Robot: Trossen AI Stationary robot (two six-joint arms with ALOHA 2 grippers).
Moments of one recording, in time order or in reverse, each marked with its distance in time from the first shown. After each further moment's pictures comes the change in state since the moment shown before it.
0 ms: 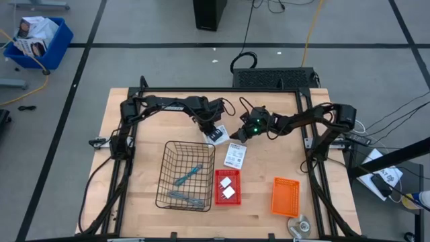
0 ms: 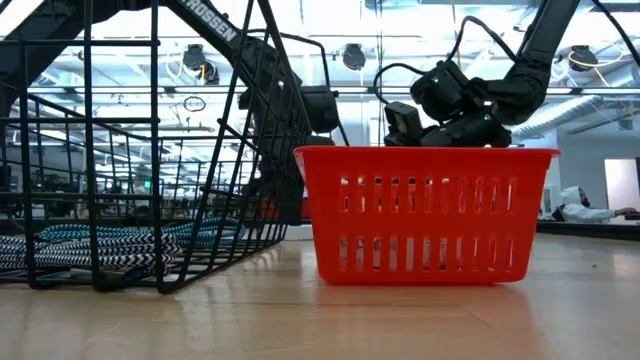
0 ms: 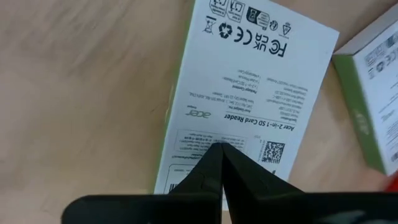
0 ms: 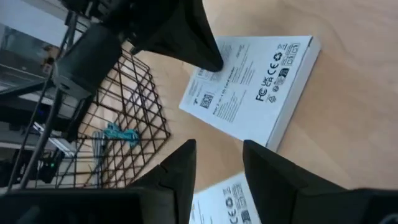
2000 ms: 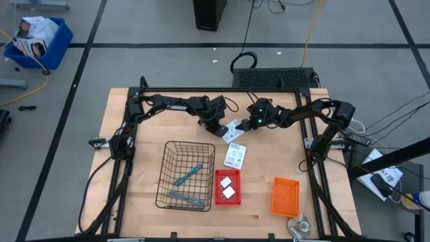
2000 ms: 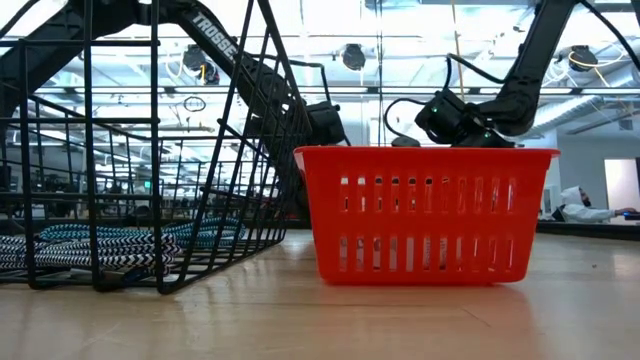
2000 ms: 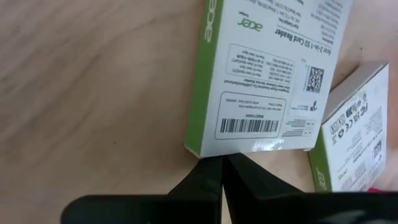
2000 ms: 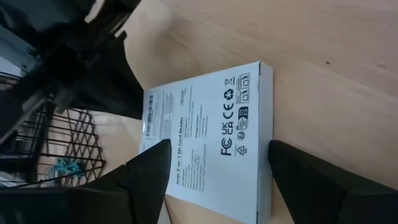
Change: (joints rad) left arm 0.035 0.104 -0.004 0.239 0.158 -0.147; right arm -0.161 0.039 -0.004 -0.082 -0.056 -0.008
